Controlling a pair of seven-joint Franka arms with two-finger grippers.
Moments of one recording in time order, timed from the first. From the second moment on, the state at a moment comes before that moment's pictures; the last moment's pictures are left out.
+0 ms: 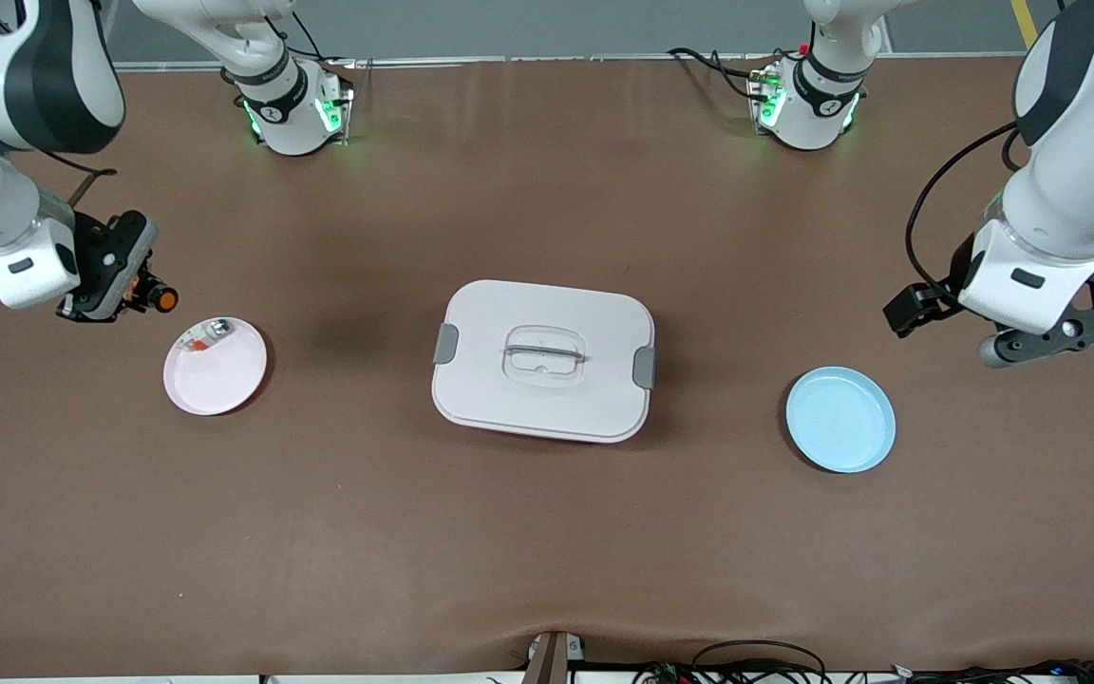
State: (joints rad) left arm 0.34 0.22 -0.64 -1.43 0.27 1.58 -0.51; right arm -0.02 -0.05 0.00 -2.03 -0.04 1.94 -1.26
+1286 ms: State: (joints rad) left arm 0.09 0.04 -0.19 -1.49 0.07 1.51 -0.11; right arm -0.12 0.25 0.00 -2.22 -0.14 2.45 -1.40
